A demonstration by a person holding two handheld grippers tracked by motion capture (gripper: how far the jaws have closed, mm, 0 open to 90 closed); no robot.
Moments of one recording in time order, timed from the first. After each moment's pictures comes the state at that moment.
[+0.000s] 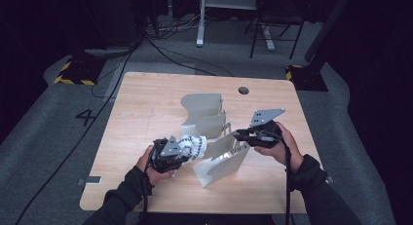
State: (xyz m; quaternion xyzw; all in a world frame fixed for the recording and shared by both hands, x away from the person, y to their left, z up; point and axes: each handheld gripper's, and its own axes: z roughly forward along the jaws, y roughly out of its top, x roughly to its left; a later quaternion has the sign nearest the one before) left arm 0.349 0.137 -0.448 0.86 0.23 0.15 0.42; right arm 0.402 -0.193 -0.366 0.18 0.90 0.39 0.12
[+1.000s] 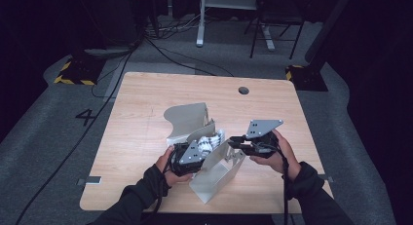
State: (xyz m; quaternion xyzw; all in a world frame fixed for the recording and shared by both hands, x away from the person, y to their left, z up) left arm 0.347 0.081 -0.458 0.88 0.14 0.14 0.43; right arm 0.375 -0.181 -0.367 0.13 0.89 0.41 0.14
